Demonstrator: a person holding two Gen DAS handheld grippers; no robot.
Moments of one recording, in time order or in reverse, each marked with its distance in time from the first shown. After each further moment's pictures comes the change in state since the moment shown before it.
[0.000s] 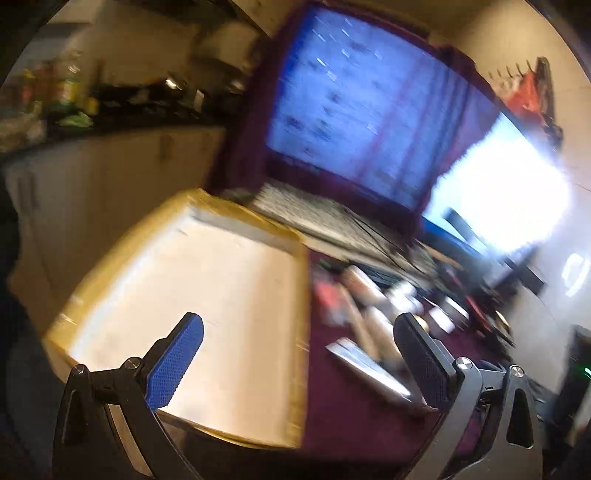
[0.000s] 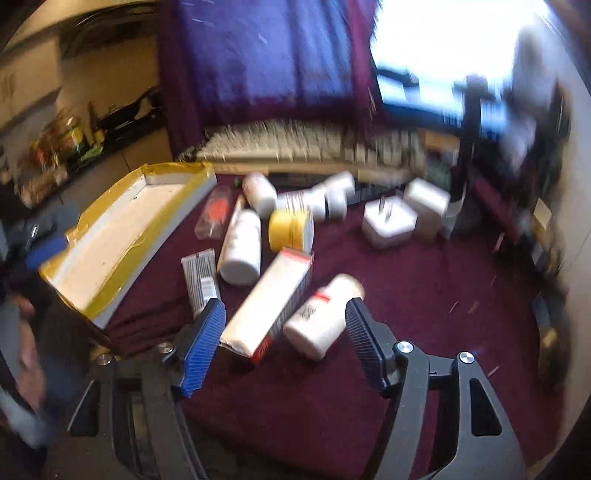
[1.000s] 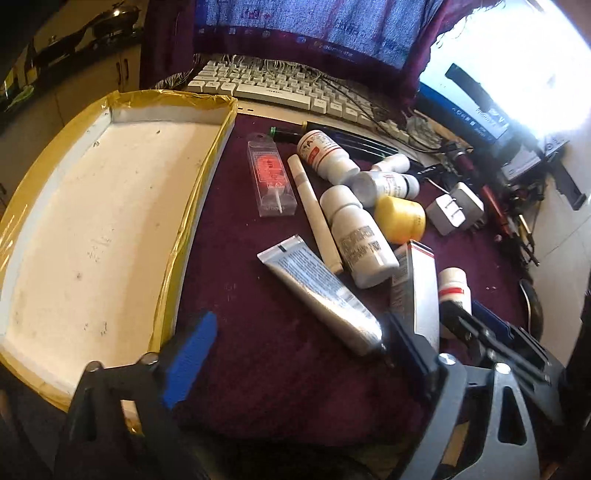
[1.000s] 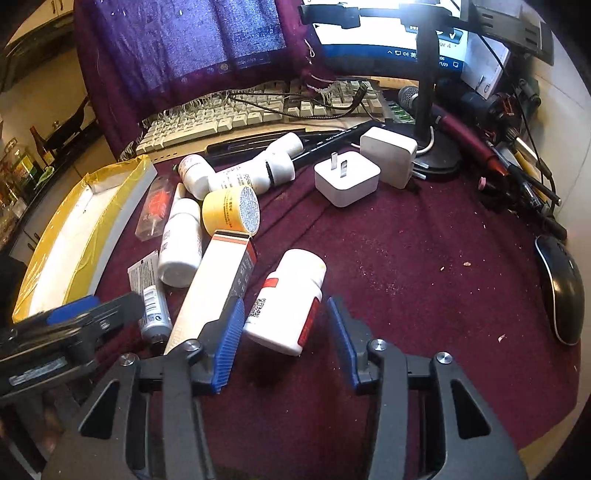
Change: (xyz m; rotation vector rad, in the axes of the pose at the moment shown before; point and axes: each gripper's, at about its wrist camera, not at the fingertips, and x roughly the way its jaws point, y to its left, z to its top) left arm 0.080 -0.089 -0.038 0.104 0.450 0.133; right arm 0.030 -0.021 0.007 0.146 0.037 -0.137
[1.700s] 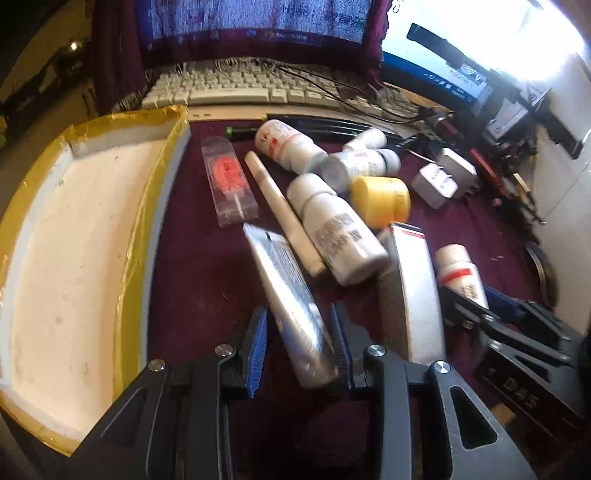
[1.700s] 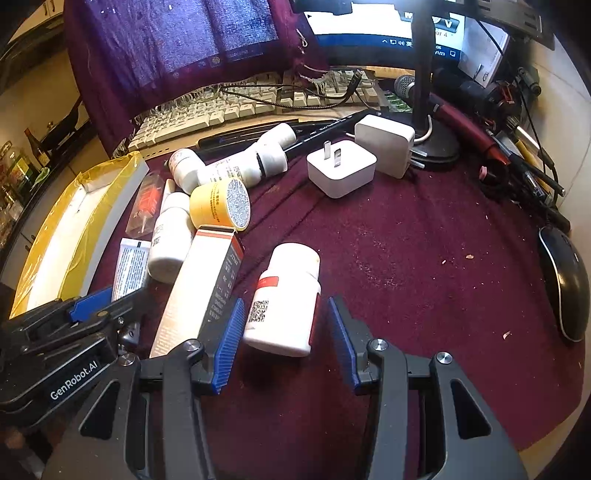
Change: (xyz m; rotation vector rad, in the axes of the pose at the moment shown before) left arm 0.016 -0.019 0.005 0.198 0.002 0.017; right arm 0.008 -0.005 -0.002 -0.005 0.035 0.007
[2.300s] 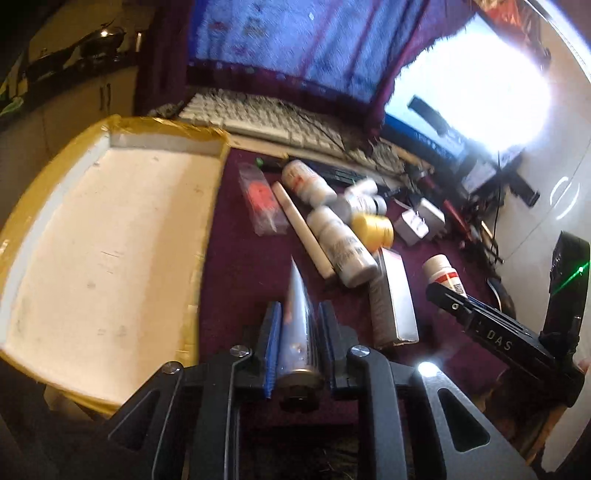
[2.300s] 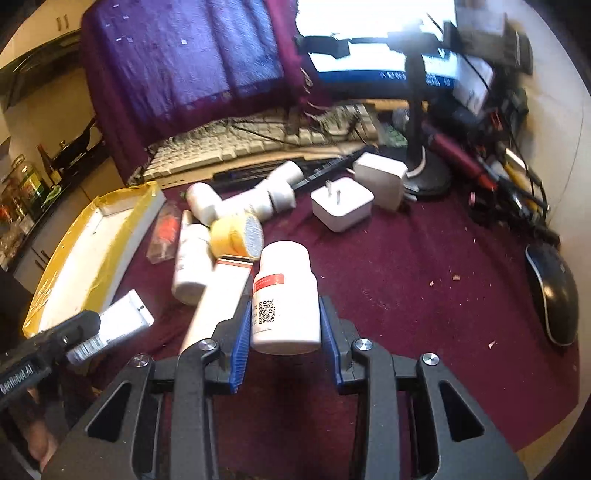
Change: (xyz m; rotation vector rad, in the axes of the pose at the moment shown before) left arm -0.051 0.050 -0.031 -0.156 -0.163 -0.155; right arm -0.029 0.014 -0.001 -0.019 -0.125 0.039
